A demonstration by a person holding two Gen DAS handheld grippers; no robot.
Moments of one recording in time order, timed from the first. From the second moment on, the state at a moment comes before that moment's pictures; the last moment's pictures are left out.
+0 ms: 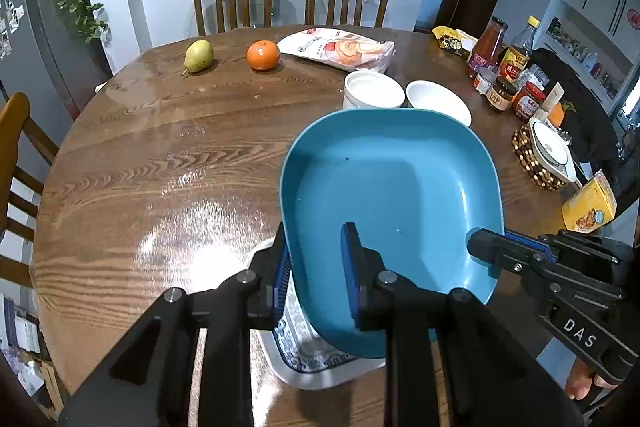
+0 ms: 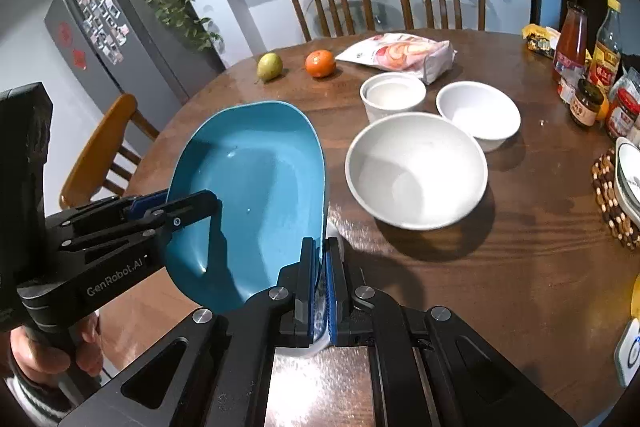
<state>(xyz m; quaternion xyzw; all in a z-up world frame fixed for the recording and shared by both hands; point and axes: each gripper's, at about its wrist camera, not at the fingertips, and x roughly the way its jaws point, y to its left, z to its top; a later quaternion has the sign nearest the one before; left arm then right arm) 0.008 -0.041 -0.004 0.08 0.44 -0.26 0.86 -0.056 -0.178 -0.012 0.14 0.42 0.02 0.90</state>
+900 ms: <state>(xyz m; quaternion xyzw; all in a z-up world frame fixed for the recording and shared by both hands) -0.003 -0.029 -0.062 0.08 0.51 -0.21 0.83 -0.057 -0.164 -0.073 0.14 0.49 0.05 0.86</state>
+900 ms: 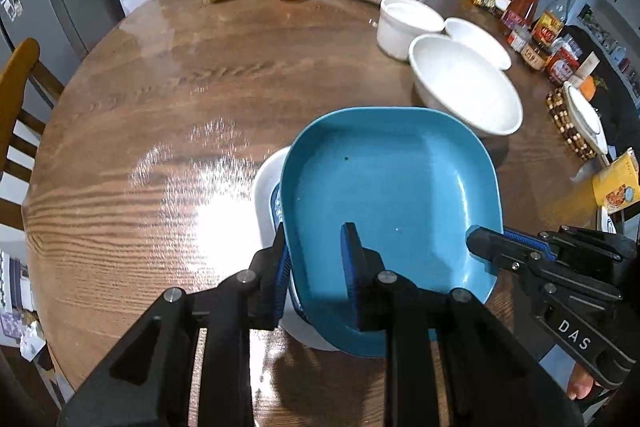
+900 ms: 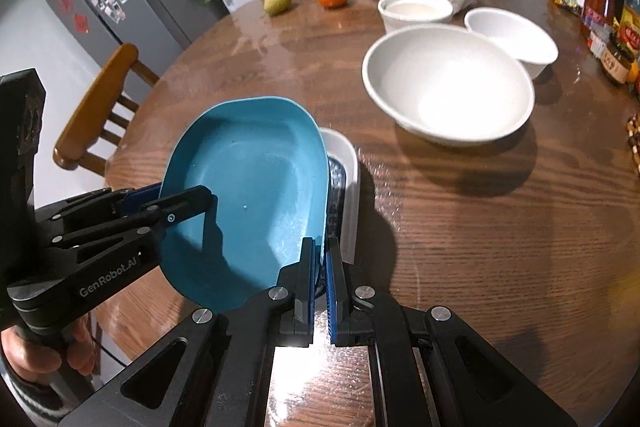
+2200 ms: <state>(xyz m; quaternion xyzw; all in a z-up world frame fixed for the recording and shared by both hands) 0.010 -0.034 -0.083 0.13 0.52 -0.20 0.82 -0.036 -0.156 -0.094 0.12 0.52 0.03 0.85</state>
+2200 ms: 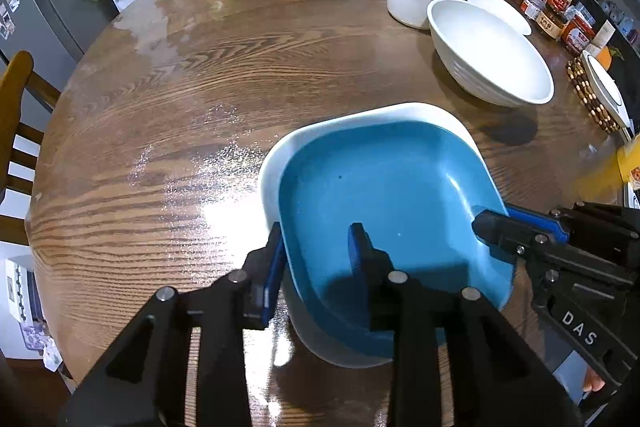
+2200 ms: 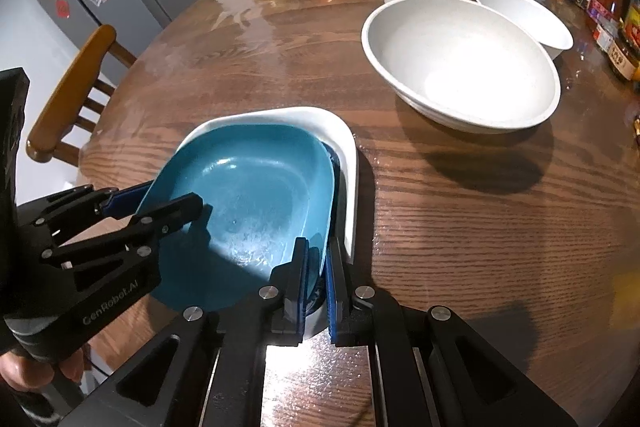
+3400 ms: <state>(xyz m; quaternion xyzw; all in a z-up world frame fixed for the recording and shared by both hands) -0.005 -0.059 -0.032 0.14 0.47 -0.22 0.85 -0.069 -0.204 -0.033 0.17 0.43 -0.05 0.88</state>
